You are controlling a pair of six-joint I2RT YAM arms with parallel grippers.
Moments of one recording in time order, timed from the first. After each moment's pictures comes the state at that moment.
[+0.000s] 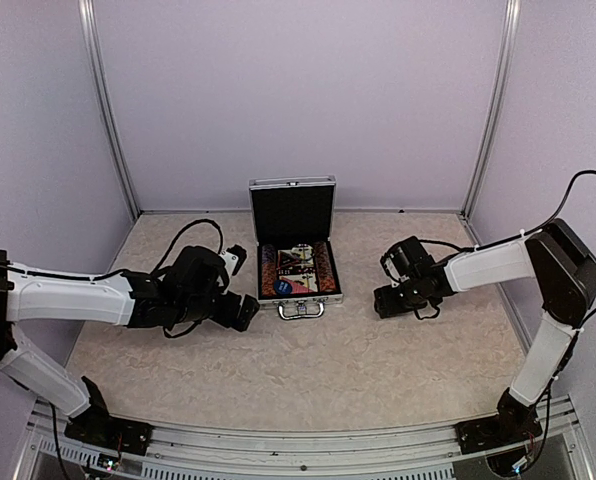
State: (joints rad) left arm -0.86 1.42 0.78 -0.09 -0.28 -0.22; right arm 0.57 1.76 0.91 -0.18 0.12 0.28
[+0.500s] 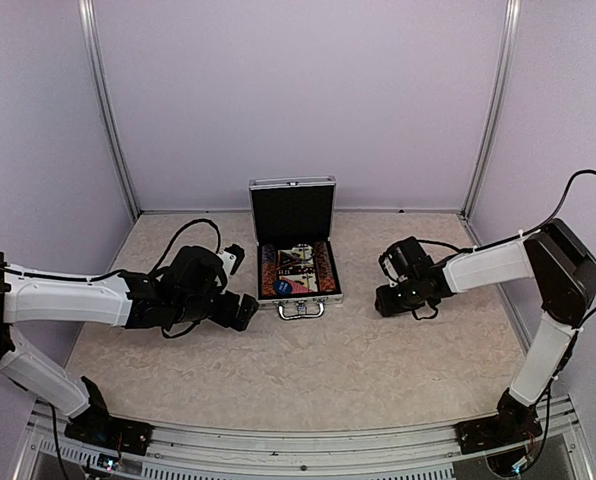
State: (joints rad) left arm -0.86 1.40 0.77 -0.09 -0.28 -0.23; right arm 0.58 1.76 0.91 -0.15 0.11 0.29
